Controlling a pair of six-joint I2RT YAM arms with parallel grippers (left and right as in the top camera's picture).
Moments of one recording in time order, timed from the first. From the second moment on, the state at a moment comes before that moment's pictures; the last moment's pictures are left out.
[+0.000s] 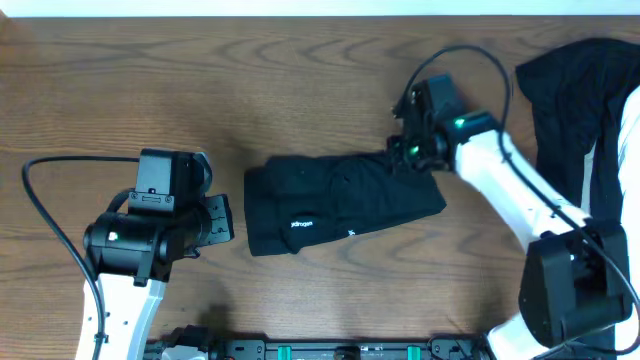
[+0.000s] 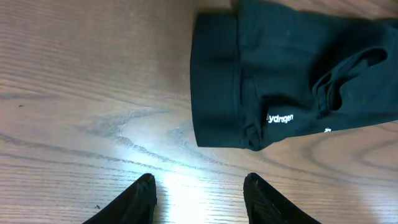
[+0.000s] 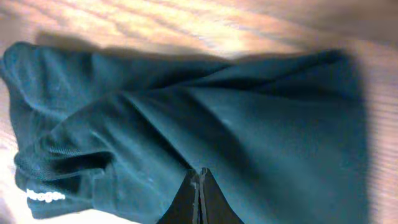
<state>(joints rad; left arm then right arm) -0.13 1.03 1.08 -1.22 0.08 -0.30 0.34 1.75 1.20 -0.67 -0.30 0.26</state>
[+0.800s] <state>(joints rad) -0.13 1.03 1.08 -1.20 0.08 -0.32 0.56 1.70 0.93 -0.21 -0.44 0.35</state>
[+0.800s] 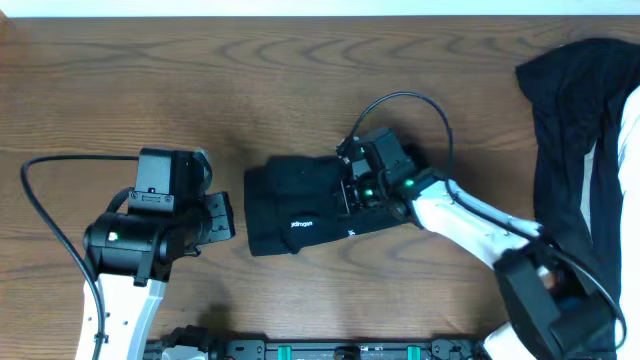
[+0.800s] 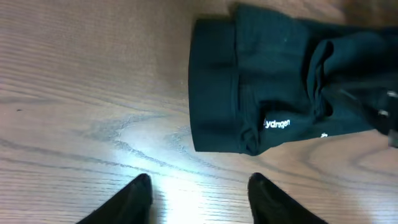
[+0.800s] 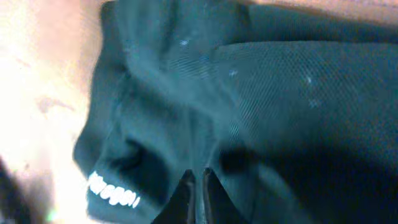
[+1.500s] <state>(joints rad) -0.13 1.54 0.92 -0.85 0.34 -0.43 0.06 1.24 0.94 -0.64 -0.45 0.25</state>
